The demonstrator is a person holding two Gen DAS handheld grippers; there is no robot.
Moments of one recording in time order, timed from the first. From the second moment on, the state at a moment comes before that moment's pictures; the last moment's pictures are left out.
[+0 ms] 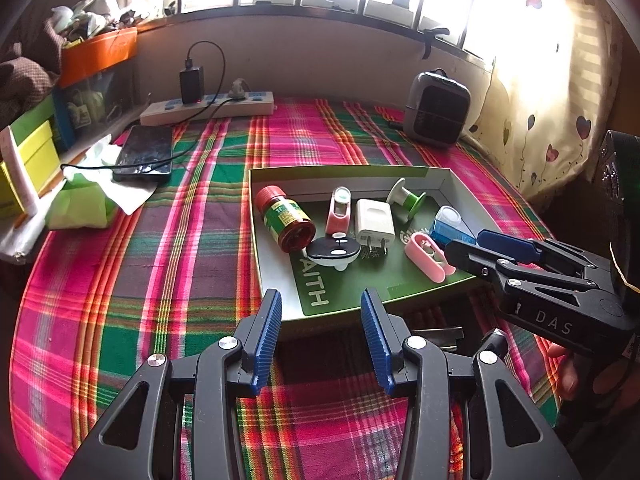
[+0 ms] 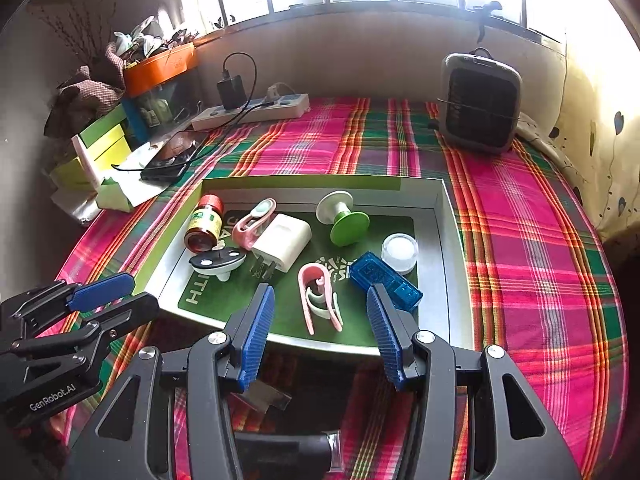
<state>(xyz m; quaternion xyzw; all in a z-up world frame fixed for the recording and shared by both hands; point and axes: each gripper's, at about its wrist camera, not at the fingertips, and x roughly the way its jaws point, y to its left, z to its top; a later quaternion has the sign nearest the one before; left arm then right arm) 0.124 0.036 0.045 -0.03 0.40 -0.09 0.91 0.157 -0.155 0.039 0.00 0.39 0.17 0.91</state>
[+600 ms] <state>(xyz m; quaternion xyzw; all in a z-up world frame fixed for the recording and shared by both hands) 0.097 0.056 0.044 -0.05 0.39 -0.10 0.92 0.106 -0.157 0.029 -0.01 0.40 0.10 0.91</state>
